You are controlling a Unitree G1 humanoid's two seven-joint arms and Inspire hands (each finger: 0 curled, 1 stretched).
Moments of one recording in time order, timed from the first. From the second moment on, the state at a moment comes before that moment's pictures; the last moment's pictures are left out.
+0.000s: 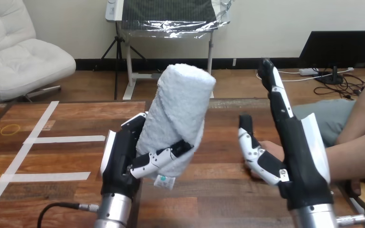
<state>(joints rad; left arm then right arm) -0.17 0.01 -0.06 0.73 -0.11 -0.83 -0.10 0.30 -0.09 0.14 -0.42 -0.38 -0.20 -0.08</state>
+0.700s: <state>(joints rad) -0.07 -0.02 -0.06 0.54 -0.15 -0.83 -0.19 0.19 -0.39 -0.05 -0.42 -0.56 0.03 0.15</state>
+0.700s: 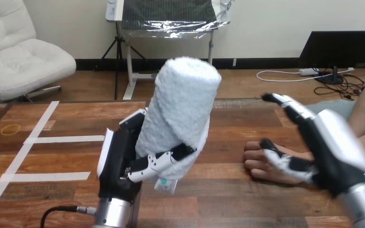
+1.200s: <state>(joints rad) -0.08 -0.03 -0.06 0.51 -0.15 -0.84 -0.21 0.05 -0.62 -0.13 -0.37 -0.60 0.13 0.33</state>
